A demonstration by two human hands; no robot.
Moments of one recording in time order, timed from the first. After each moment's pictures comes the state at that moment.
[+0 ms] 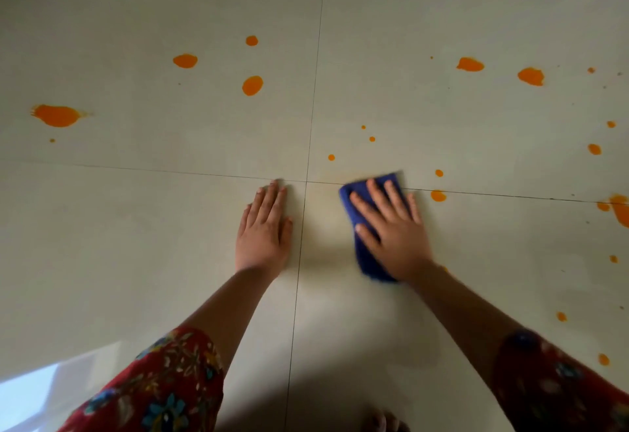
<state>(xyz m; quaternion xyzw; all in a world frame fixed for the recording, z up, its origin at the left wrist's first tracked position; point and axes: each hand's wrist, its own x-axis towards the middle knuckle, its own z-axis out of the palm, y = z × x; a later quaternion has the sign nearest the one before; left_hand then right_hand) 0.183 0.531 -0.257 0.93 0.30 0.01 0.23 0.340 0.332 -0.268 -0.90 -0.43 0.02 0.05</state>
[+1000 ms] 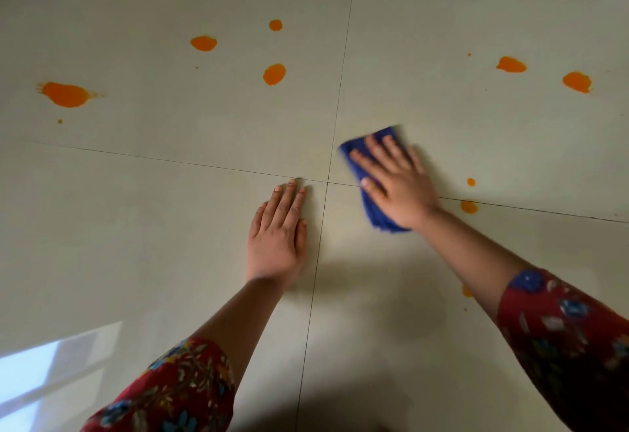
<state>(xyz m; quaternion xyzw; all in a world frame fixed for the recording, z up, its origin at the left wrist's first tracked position) 0.179 0.531 -0.266 0.93 0.30 0.05 0.18 0.408 0.408 -0.267 -0.86 -0.50 0.05 0.05</state>
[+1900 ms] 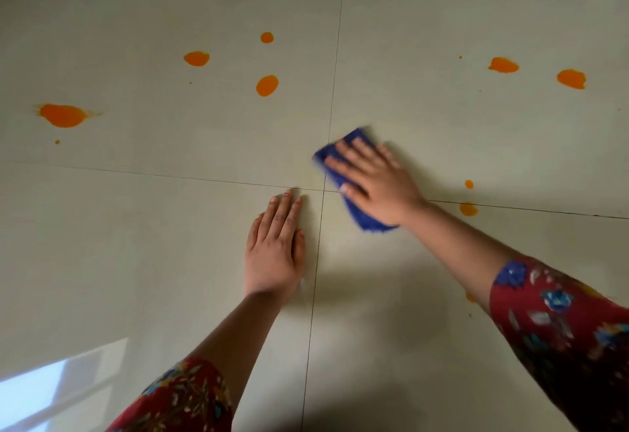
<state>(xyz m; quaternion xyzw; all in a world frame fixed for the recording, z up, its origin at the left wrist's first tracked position) 0.179 0.531 -0.265 0.93 0.30 0.05 0.18 0.411 0.434 -0.270 -0.82 -0.57 0.05 0.05</state>
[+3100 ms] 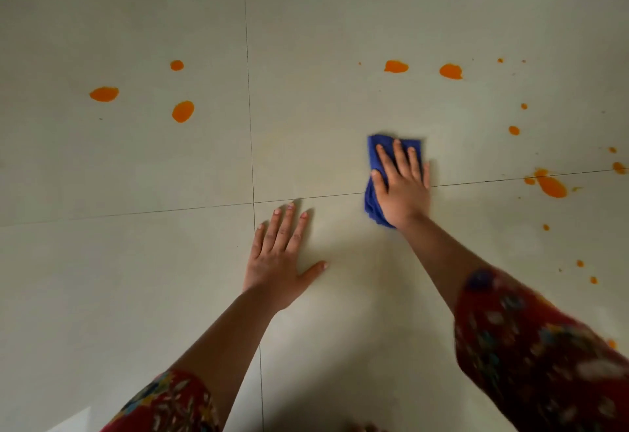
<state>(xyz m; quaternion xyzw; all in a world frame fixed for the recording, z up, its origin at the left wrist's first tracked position) 0.230 0.472 -0.260 0.98 0.13 -0.09 0.15 0.443 0.306 -0.271 -0.98 -0.16 0.02 0.08</state>
